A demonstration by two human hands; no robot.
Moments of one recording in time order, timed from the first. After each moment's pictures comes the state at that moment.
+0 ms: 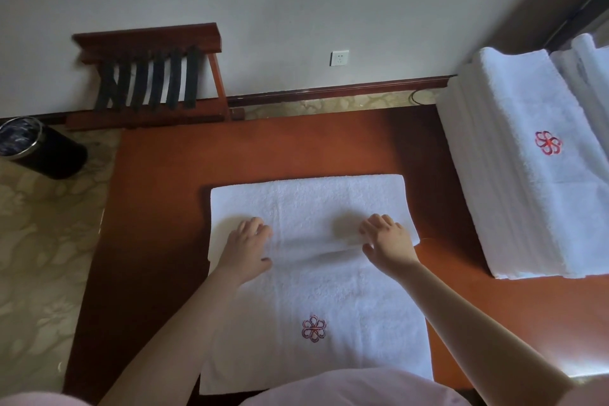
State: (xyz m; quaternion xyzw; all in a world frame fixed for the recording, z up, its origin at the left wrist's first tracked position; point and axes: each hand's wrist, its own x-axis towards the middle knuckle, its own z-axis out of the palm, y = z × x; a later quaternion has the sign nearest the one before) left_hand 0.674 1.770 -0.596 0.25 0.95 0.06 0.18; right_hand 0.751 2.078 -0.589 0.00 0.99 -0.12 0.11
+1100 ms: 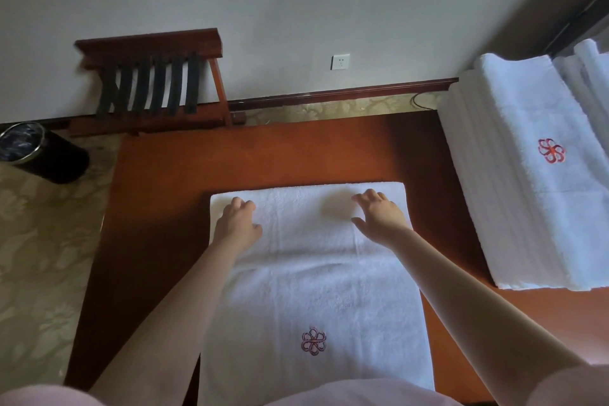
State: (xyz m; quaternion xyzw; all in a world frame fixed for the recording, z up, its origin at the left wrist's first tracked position) left_hand 0.612 1.785 -0.579 0.07 0.97 0.10 0.21; right_hand 0.680 2.084 -0.570 0.03 0.98 -0.11 0.18
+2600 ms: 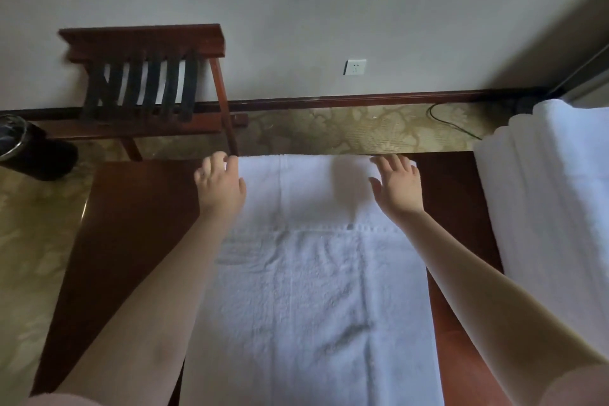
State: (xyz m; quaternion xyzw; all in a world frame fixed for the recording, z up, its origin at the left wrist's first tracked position) left_hand 0.444 1.804 -0.582 0.06 1.00 0.07 -0.03; right_hand 0.511 2.128 -0.584 0.06 0.99 -0.11 -0.04
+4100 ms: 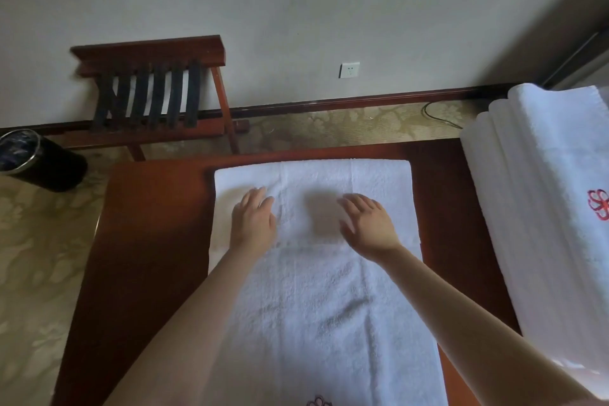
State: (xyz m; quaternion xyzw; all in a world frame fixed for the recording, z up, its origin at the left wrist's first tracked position) left_hand 0.541 1.824 -0.586 0.16 0.97 0.15 0.05; right_hand 0.605 2.068 -0.584 -0.06 0.98 -0.18 0.02
